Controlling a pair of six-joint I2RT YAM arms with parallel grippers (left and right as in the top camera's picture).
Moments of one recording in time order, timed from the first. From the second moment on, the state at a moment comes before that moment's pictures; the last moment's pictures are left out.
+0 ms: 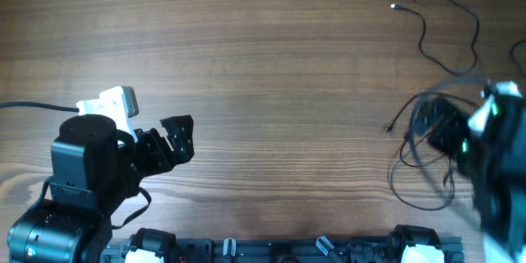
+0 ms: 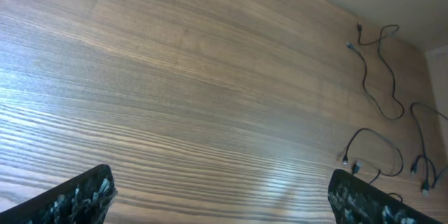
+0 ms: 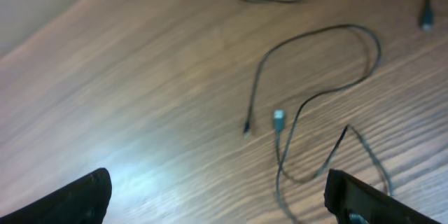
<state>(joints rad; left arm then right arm) -0.22 0.81 1.26 -1.19 0.07 -0.52 -0.13 0.82 1.18 -1.19 0.00 0.42</state>
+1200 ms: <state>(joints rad) -0.22 0.81 1.26 -1.19 0.07 -0.52 -0.11 1.03 0.64 -0.80 0.17 1.10</state>
